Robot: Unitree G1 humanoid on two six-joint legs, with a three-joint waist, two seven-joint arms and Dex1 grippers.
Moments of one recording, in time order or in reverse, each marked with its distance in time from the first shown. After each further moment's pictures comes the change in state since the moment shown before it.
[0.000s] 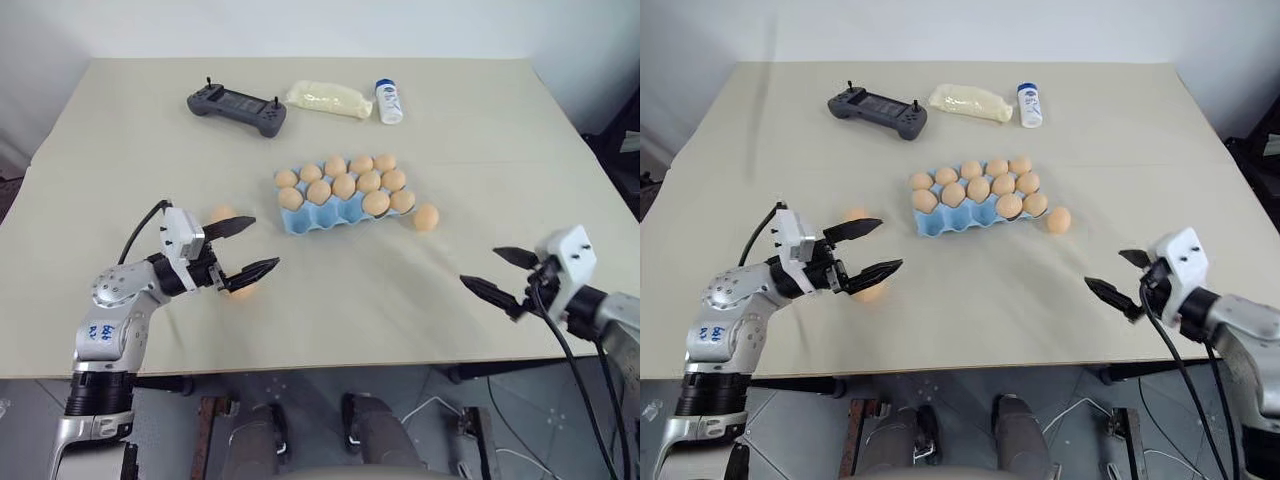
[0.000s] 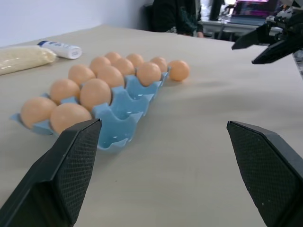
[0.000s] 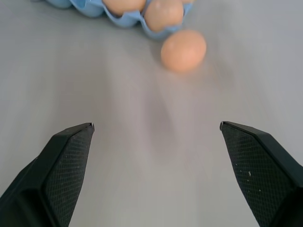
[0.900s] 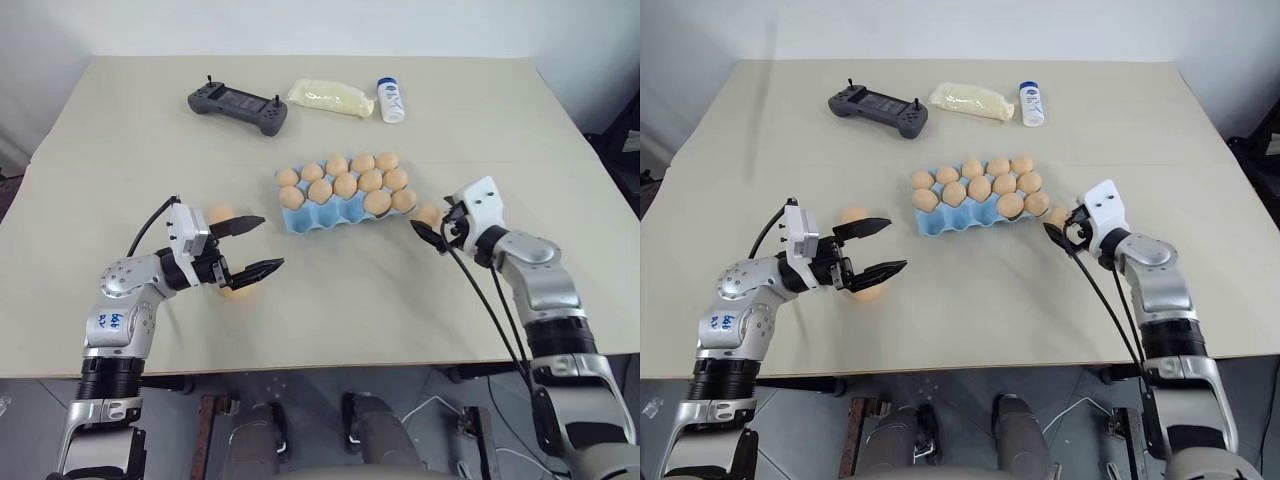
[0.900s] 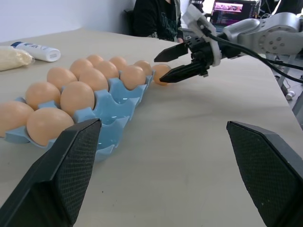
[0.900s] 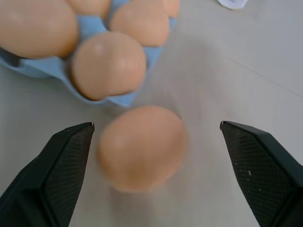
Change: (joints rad) left arm -0.036 -0.004 -0.007 0.075 -0.004 -0.026 -0.081; right arm -0.685 0.239 0.402 0.830 -0.351 -0.442 -0.196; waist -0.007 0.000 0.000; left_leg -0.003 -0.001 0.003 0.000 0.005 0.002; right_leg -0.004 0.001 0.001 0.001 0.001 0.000
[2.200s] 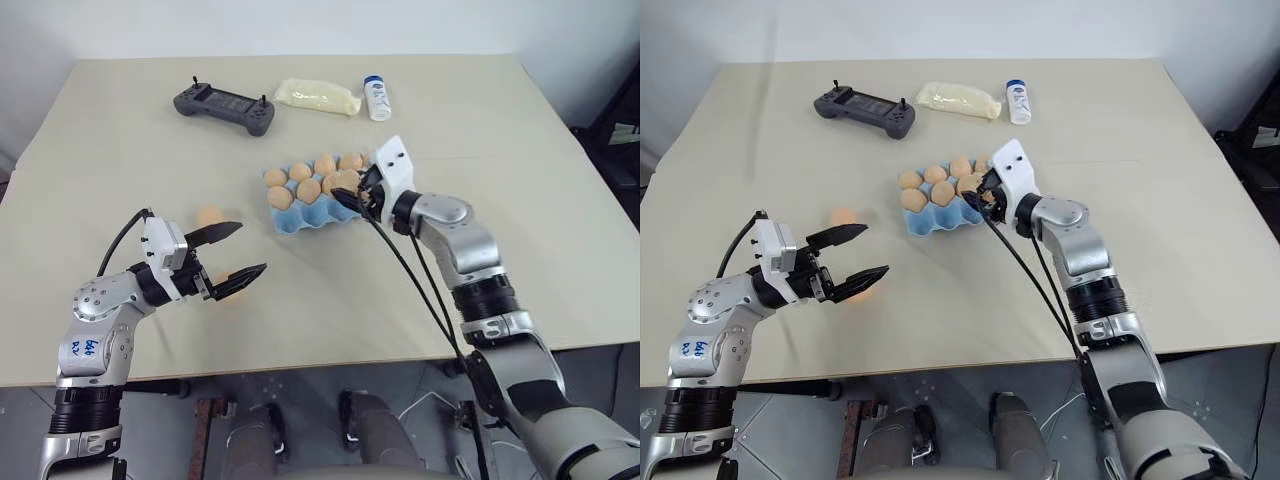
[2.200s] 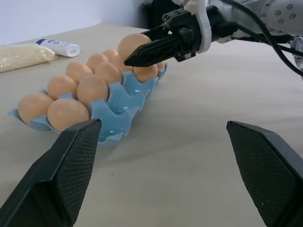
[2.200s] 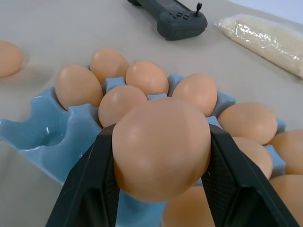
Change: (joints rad) left arm 0.138 0.044 0.069 -0.144 -0.012 -0.001 0.088; right arm -0.226 0.268 0.122 -0.067 0.025 0.169 0.003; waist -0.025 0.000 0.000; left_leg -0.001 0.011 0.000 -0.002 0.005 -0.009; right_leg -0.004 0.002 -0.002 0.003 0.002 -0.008
